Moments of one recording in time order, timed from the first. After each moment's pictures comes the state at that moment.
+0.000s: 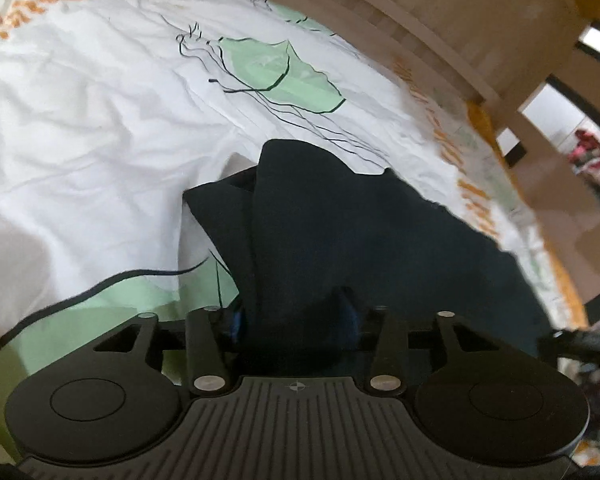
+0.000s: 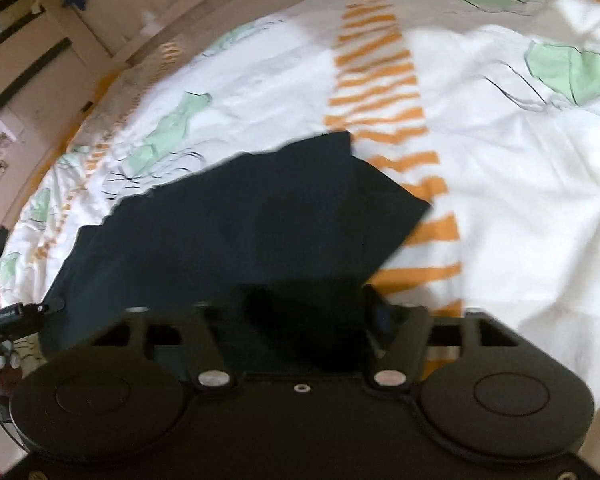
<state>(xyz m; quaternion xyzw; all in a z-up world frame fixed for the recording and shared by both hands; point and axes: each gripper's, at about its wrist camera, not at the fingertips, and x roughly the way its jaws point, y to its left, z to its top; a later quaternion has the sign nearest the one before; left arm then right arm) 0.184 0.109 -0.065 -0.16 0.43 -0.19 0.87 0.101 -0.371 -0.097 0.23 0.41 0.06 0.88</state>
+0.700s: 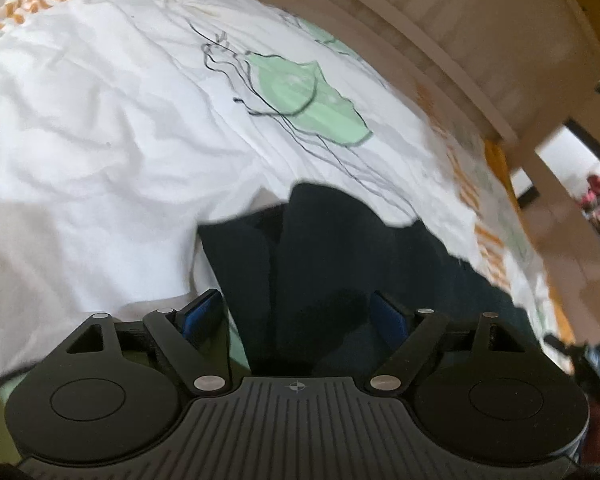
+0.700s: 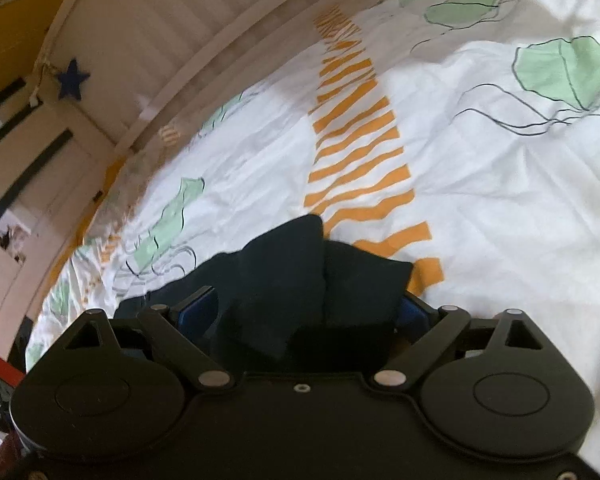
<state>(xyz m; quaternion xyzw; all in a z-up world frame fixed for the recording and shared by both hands) 0.216 0.125 -0.074 -0.23 0.42 -0.16 0.86 0.128 -0.405 -0.112 0.32 0.31 0.06 0.89</state>
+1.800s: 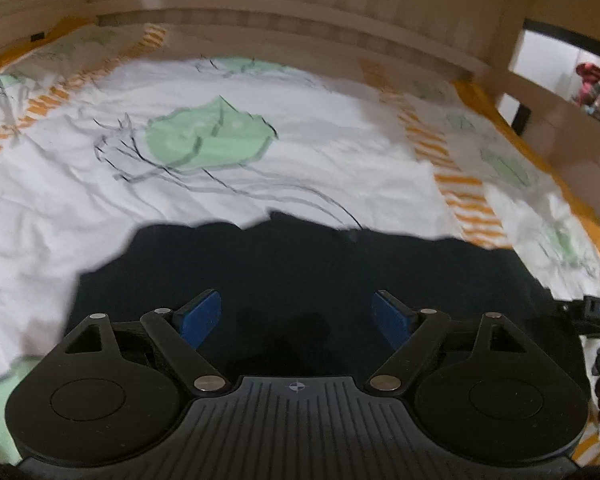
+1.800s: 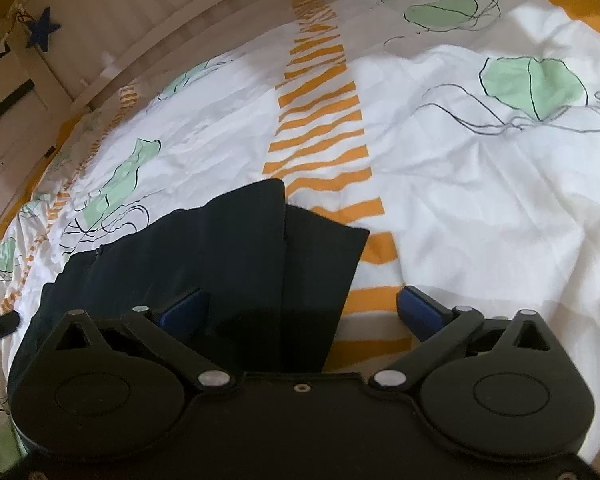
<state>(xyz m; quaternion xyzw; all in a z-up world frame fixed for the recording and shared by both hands) 0.161 -0.034 -0.016 -0.03 0.38 -0.15 0.91 0.116 -0.394 -0.105 0.24 0.37 0.00 0.90</state>
